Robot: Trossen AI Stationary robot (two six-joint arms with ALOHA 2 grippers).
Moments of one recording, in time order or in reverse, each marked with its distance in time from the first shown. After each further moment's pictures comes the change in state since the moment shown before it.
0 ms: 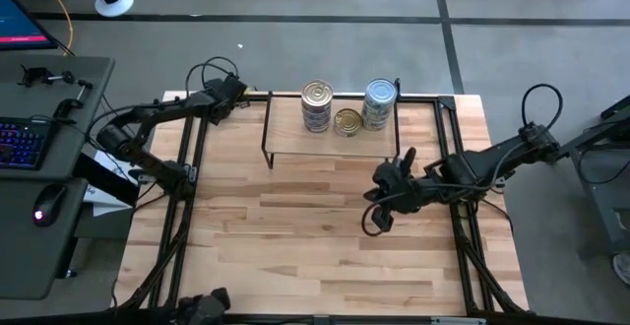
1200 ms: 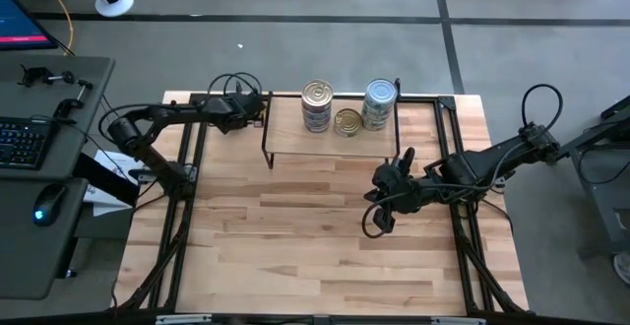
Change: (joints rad) left arm -0.207 0.124 0.029 -0.198 0.097 -0.079; right arm 0.001 0.000 0.000 -0.004 -0.013 -0.066
